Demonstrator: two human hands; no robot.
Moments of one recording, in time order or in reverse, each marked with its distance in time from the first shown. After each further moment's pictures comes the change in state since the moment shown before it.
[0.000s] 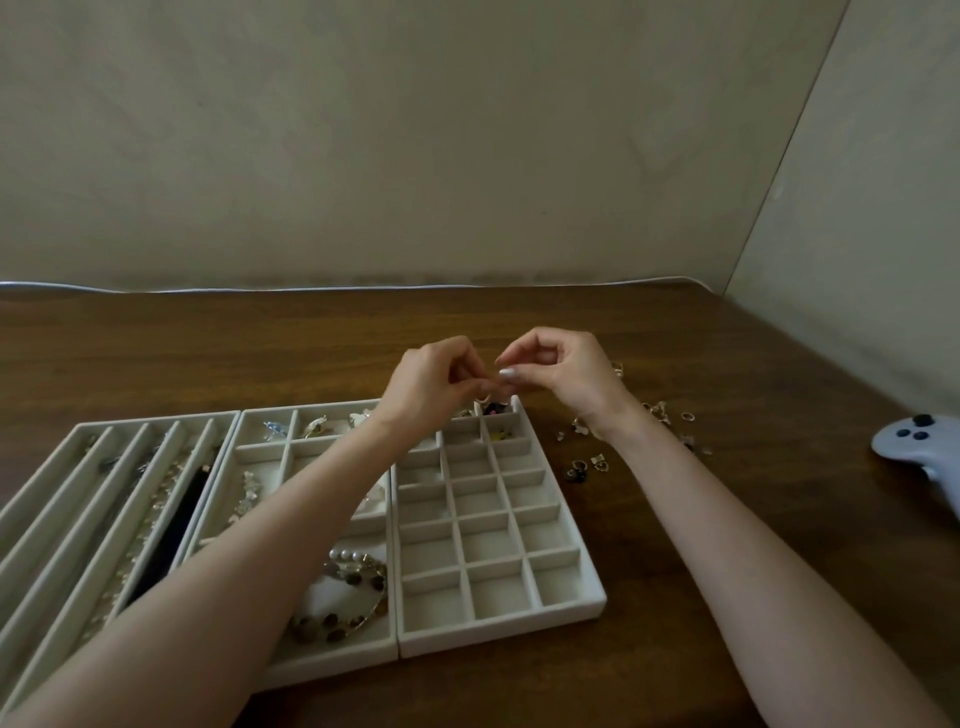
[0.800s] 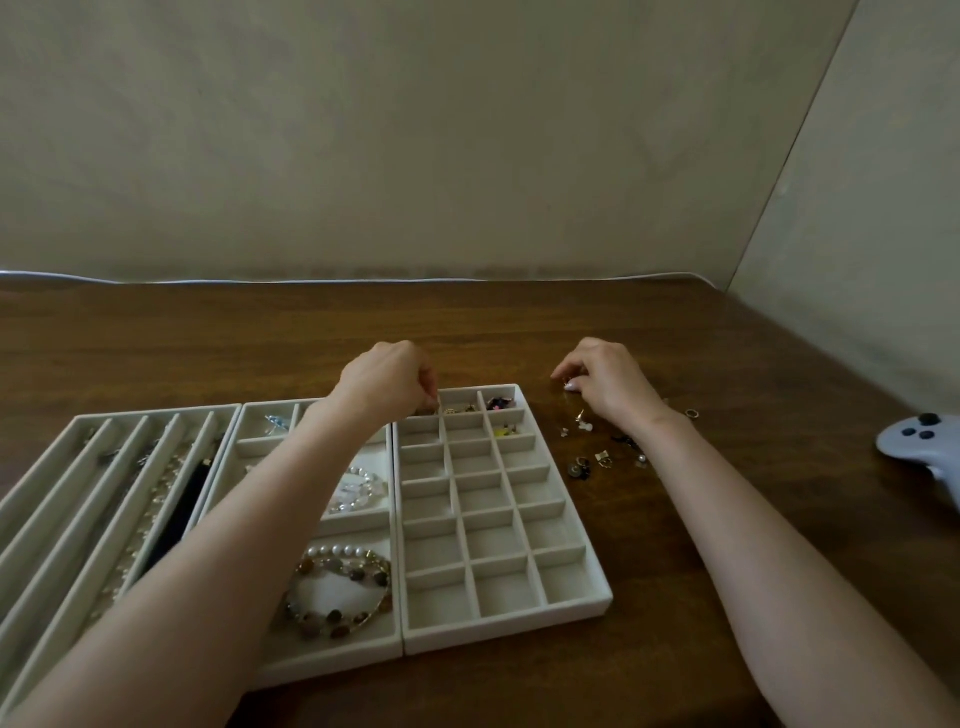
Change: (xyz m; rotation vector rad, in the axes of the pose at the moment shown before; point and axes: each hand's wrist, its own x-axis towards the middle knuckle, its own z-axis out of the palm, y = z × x) left_hand 0.004 -0.013 -0.030 0.444 -0.257 -0.224; right_hand 0.019 0.044 -0.033 -0.914 0.048 0.051
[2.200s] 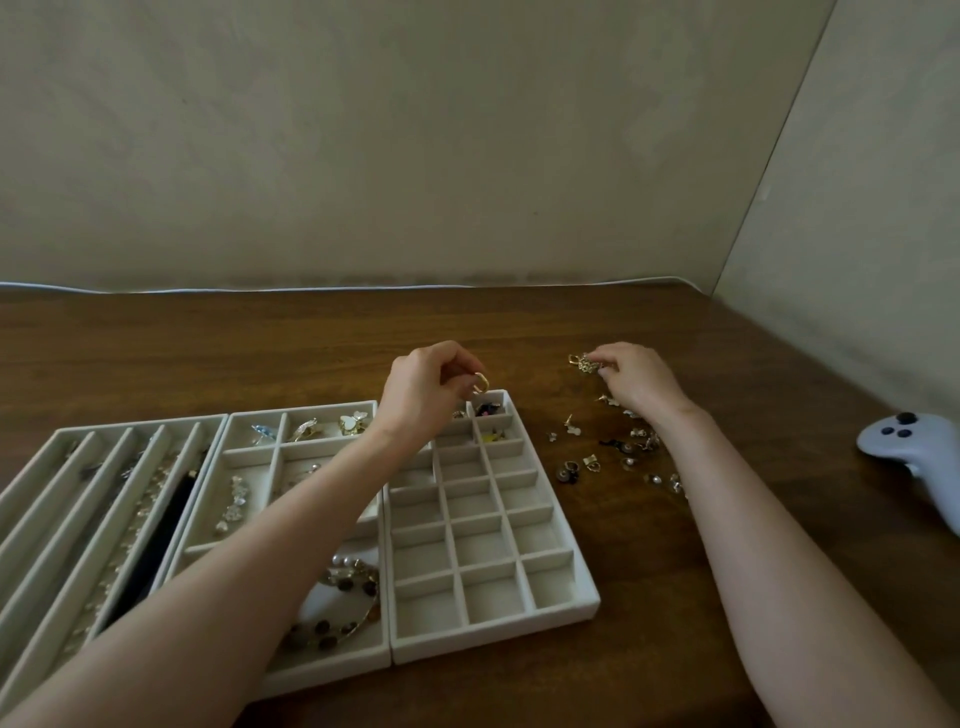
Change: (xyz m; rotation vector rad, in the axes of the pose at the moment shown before) left_hand -0.001 0.027 0.031 -0.585 0.317 0.174; right_hand 0.008 0.046 -0.010 0.025 -0.016 0.222
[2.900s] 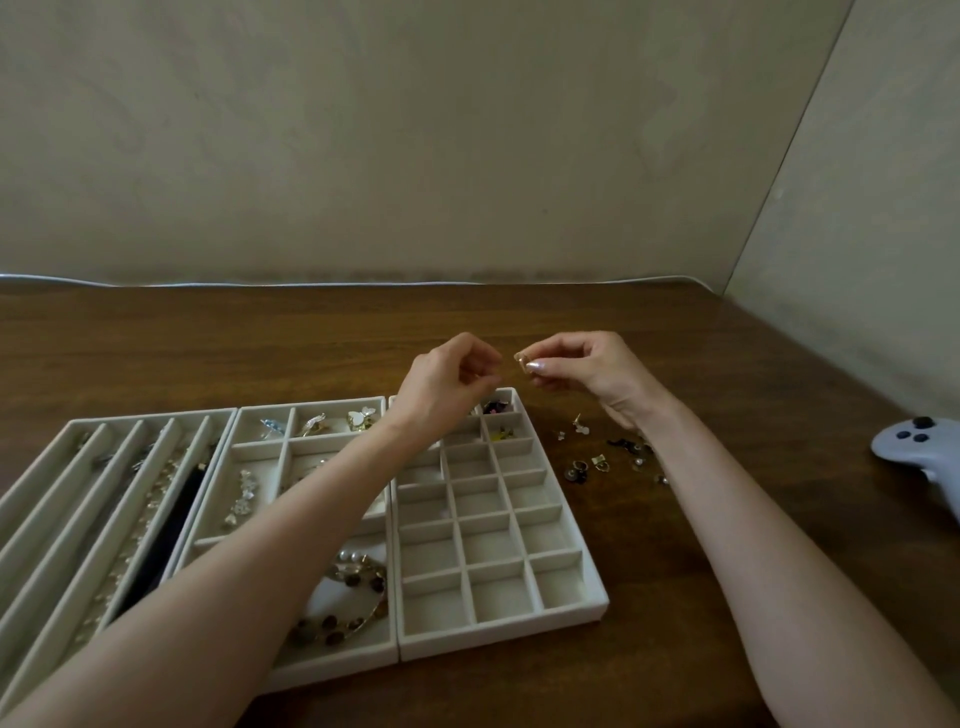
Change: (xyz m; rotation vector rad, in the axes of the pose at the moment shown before) left_hand 0.001 0.004 0.001 -0.024 -0.082 0.035; right_hand -0.036 -0.063 -0.011 0.931 -0.258 -0.166
